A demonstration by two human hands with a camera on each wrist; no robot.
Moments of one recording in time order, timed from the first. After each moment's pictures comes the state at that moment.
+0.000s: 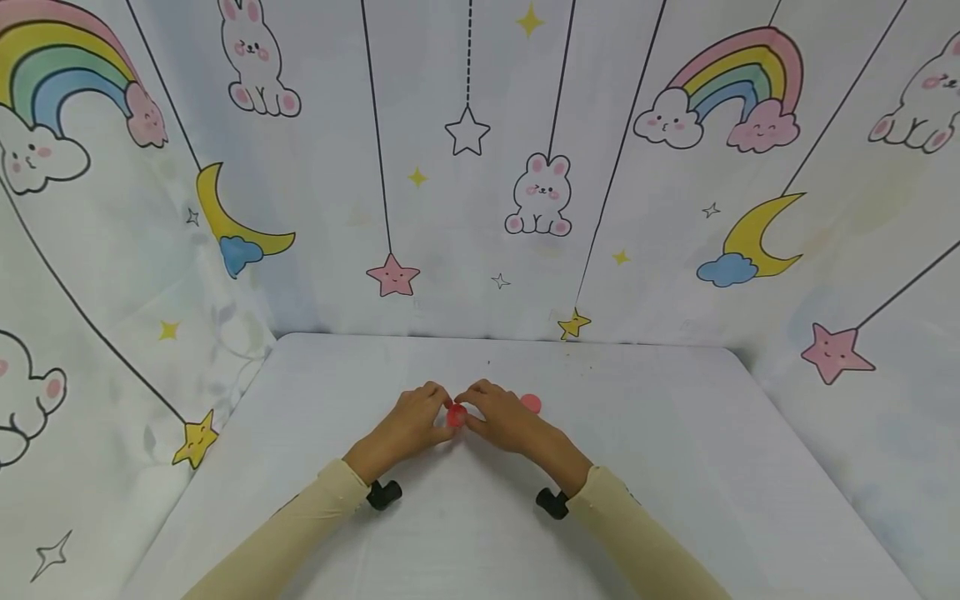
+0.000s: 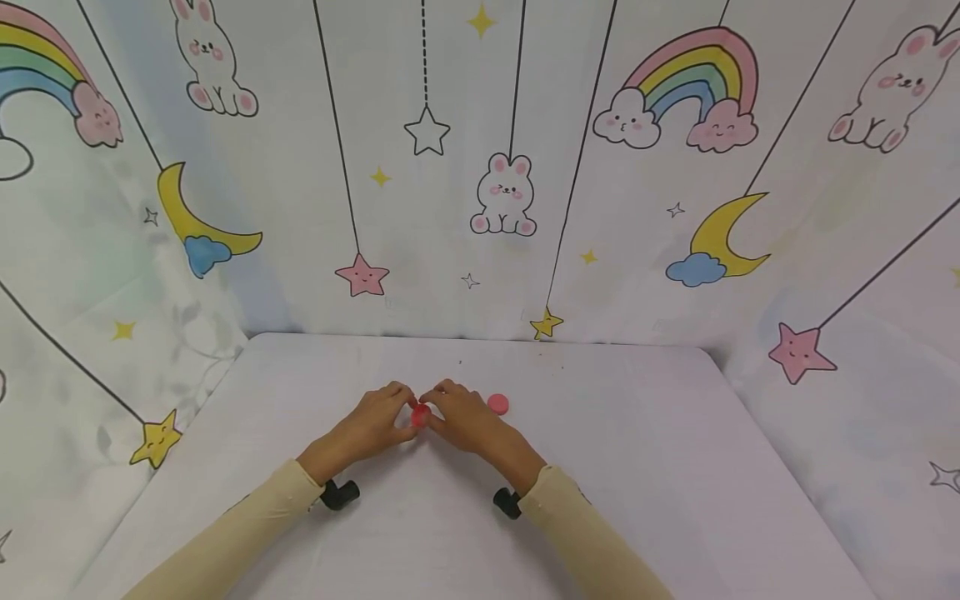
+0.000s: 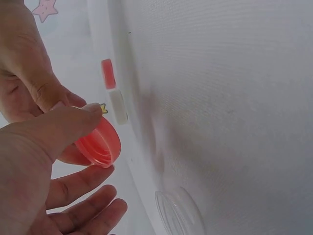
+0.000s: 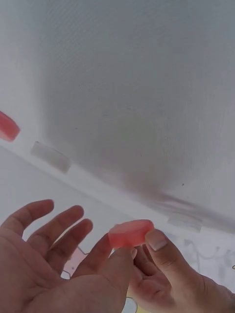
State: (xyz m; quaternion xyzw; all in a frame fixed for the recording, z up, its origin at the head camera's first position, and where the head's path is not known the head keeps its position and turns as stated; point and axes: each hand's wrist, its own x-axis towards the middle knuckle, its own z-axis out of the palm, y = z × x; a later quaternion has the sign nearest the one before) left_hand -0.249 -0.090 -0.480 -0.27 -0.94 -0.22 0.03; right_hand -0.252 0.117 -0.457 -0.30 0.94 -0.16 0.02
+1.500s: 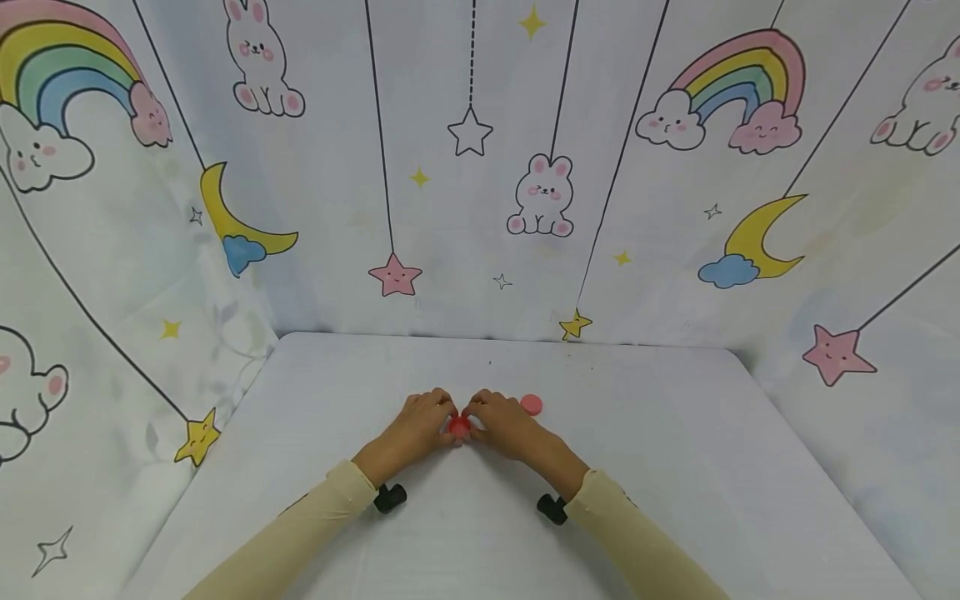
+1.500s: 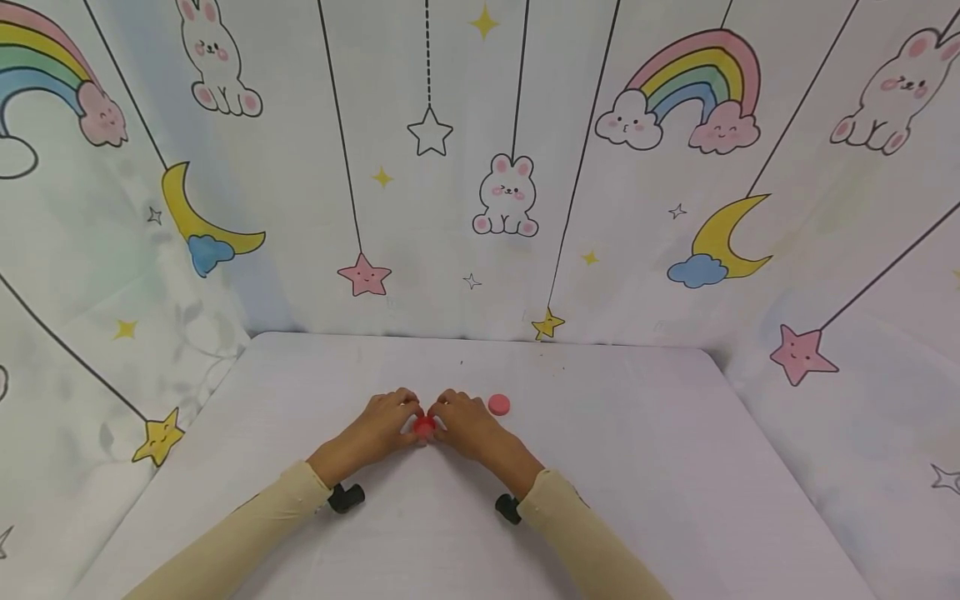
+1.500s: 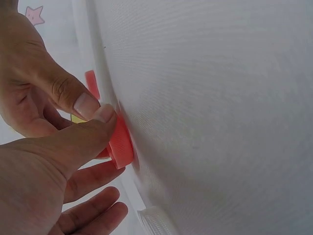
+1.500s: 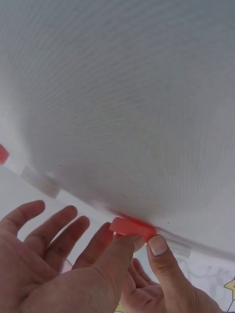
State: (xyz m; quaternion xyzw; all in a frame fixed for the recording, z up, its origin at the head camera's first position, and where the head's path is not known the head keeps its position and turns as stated) left_hand -0.247 -0.085 -0.492 -0.29 -0.94 -0.20 0.03; right_hand -0.251 0.118 -0.476 -0.31 0.95 -0.08 0.00
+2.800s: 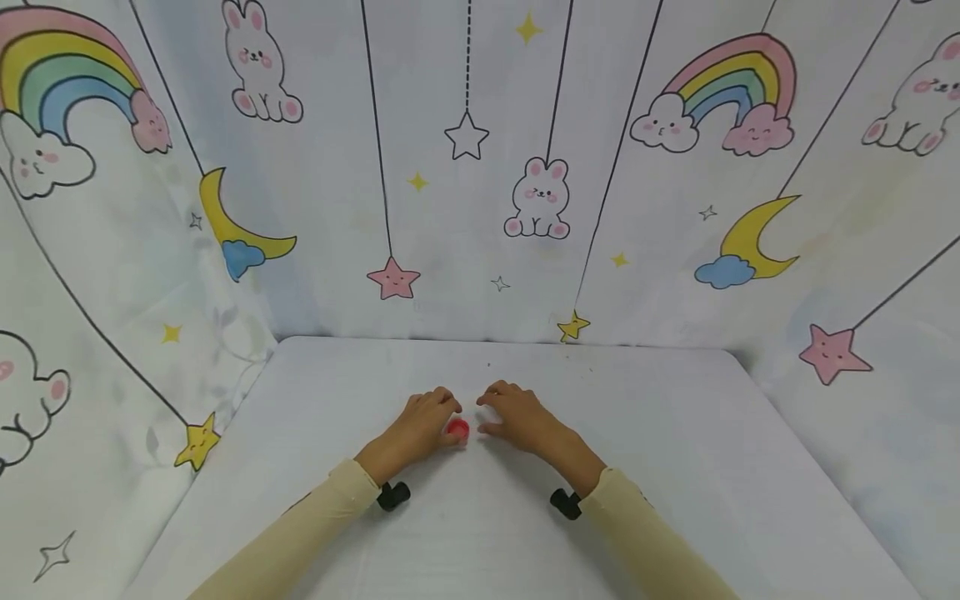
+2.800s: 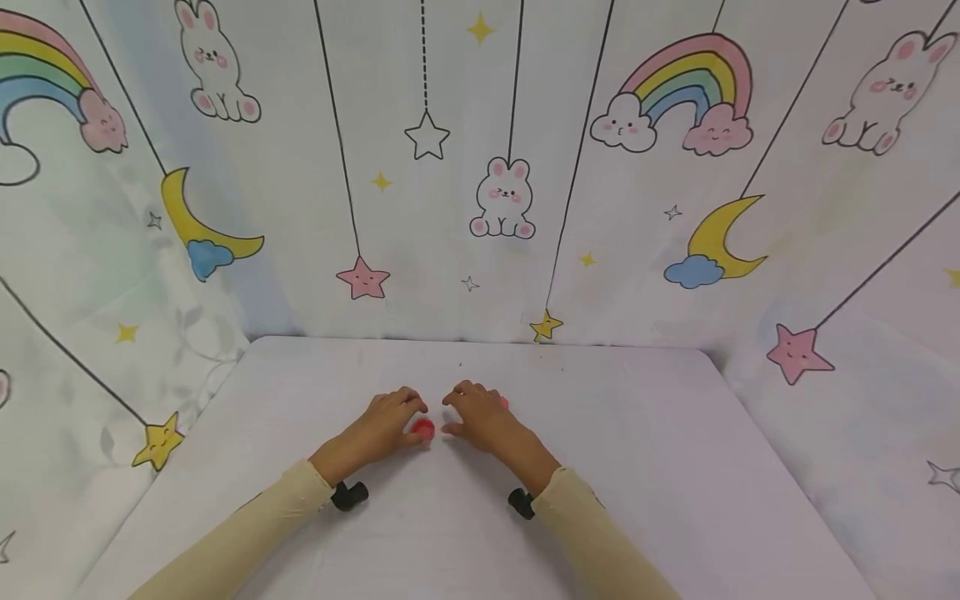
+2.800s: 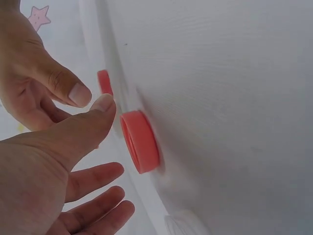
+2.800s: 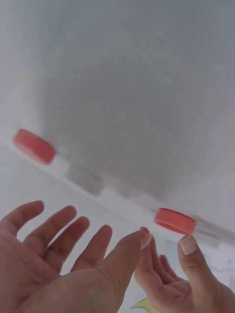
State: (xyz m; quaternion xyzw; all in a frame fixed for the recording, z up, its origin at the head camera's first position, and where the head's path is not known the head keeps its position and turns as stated) left_hand -0.249 -0.080 -0.488 -0.30 -0.94 -0.18 0.03; right_hand -0.255 0.141 -0.462 -0.27 0.96 -0.11 0.02
